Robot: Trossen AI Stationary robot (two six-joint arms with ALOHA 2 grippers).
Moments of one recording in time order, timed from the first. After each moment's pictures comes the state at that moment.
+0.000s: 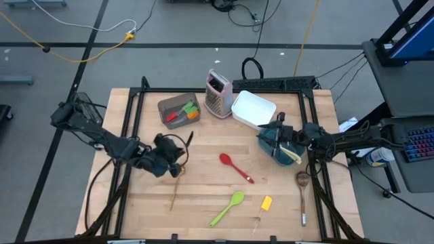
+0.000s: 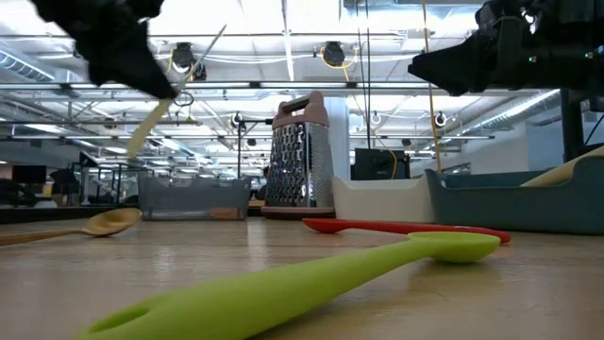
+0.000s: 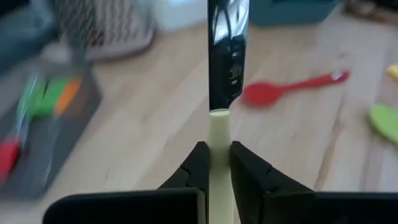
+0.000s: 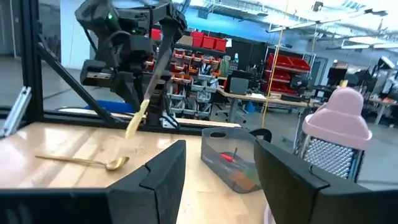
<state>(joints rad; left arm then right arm) -0.44 1.16 0.76 -0.49 -0.68 -0.78 -0.10 0.85 0.13 0.87 0.05 -0.15</state>
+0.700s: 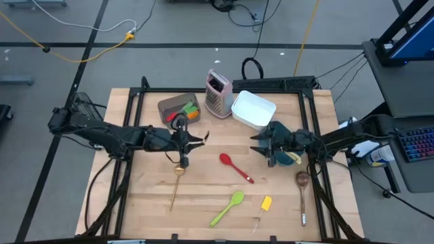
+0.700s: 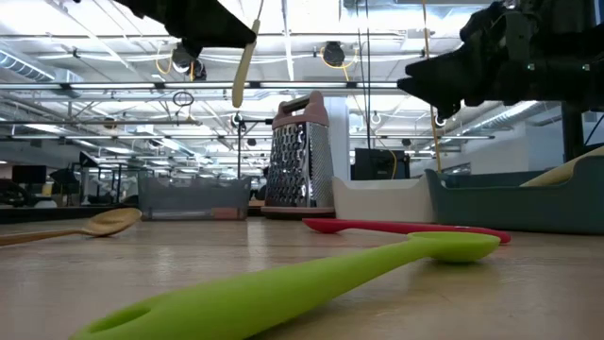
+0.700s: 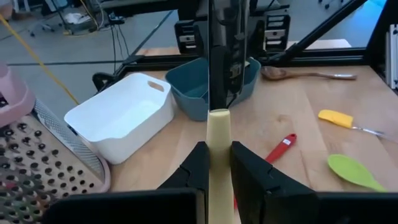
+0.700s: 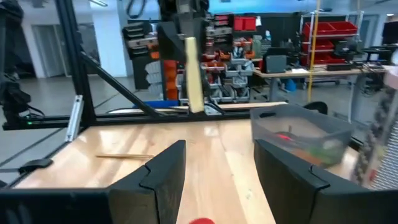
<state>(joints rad) -0.16 1.17 0.76 0.06 -0.31 -0.01 0.01 1.17 0.13 1.12 0.05 0.05</state>
